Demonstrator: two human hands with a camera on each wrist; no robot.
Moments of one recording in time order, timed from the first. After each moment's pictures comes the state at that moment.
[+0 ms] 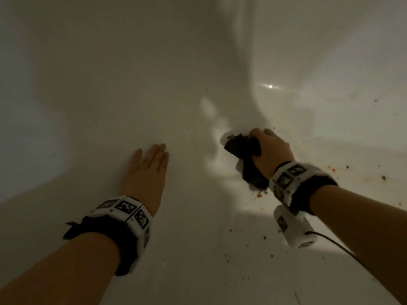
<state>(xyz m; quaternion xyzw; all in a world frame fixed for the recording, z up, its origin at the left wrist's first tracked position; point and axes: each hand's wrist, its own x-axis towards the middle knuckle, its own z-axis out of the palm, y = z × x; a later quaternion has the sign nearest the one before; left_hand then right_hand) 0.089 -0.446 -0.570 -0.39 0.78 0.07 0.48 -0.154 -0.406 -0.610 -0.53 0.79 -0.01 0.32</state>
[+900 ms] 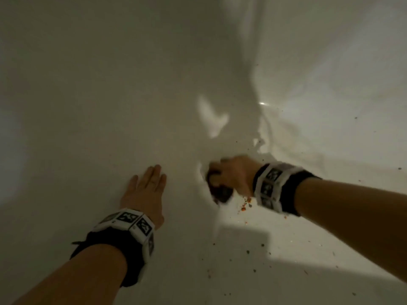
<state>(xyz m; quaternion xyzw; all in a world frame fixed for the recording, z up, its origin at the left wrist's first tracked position) 0.067 -0.435 -0.594 -0.41 0.74 0.20 0.50 -0.150 -0.426 -0.604 -0.85 0.39 0.23 0.27</state>
